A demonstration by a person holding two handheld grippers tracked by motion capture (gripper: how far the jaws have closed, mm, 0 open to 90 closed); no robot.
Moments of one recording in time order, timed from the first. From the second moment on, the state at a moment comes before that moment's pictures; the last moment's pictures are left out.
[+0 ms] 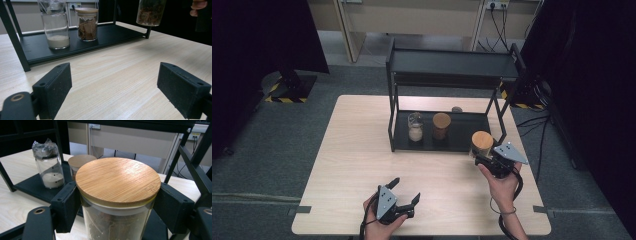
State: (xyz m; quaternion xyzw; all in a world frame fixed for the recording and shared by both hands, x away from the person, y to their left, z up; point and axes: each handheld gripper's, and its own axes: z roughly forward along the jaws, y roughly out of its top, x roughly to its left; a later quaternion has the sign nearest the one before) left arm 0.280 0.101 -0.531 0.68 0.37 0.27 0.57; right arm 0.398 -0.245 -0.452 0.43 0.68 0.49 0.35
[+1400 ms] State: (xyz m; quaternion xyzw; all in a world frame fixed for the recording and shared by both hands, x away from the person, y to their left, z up) left arm 0.281 0.102 -0.531 0.68 0.37 0.27 0.57; right arm 0.435 -0.226 -0.439 0.43 0.67 0.49 0.35
